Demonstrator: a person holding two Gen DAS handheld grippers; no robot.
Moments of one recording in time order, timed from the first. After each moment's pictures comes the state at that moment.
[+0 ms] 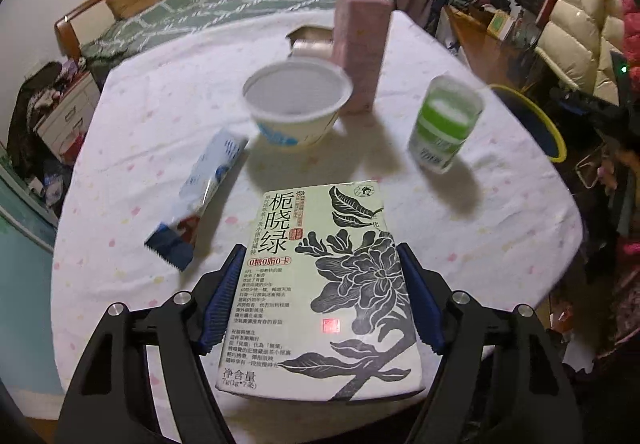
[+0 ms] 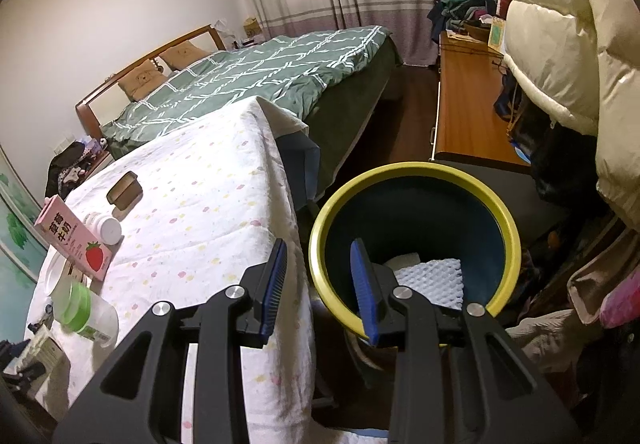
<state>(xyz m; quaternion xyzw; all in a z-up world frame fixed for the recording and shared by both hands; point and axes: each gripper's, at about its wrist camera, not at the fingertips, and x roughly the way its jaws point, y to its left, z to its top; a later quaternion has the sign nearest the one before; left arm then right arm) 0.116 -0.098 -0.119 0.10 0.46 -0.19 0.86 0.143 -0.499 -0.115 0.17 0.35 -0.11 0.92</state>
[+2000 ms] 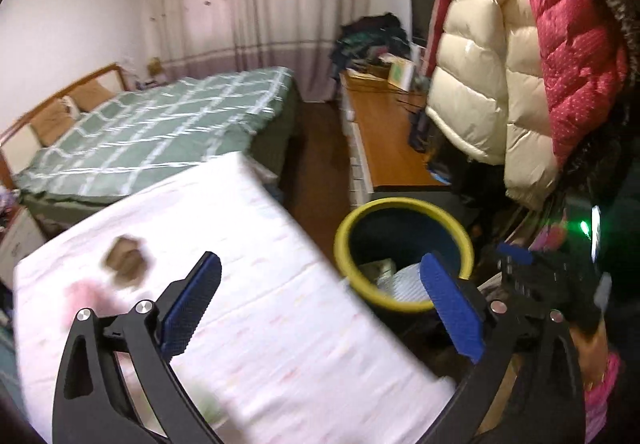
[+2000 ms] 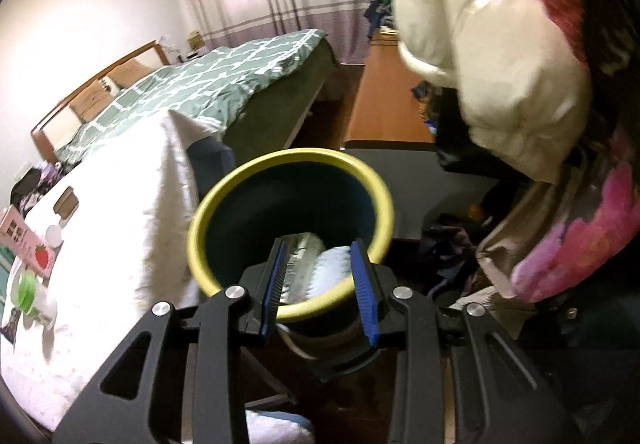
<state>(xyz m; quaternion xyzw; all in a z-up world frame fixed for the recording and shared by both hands) 0.141 -0.362 -0.012 0.13 0.31 -0.33 0.88 0.072 -0.565 -0.135 0.18 0.34 -0.20 0.90</state>
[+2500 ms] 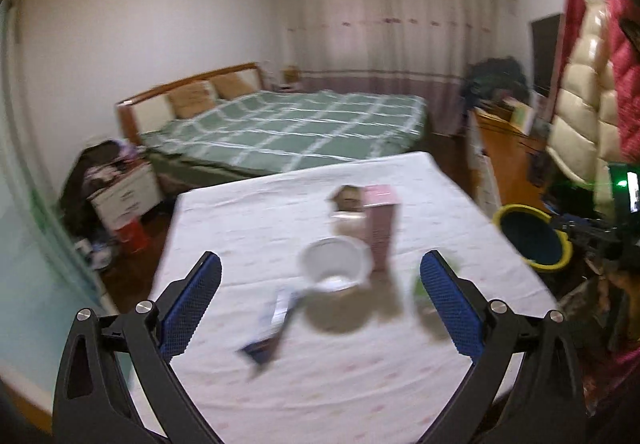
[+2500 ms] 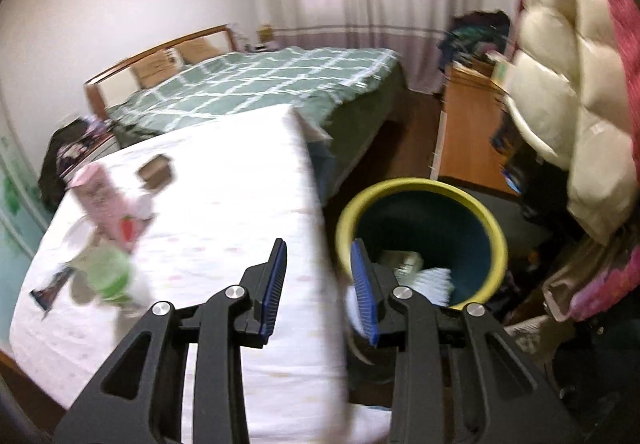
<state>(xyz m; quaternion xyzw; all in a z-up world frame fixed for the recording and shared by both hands) 0.068 -0.084 0.017 0.08 0.26 -0.10 0.96 0.111 -0.411 -0.076 0.09 0.33 -0.10 0.93</state>
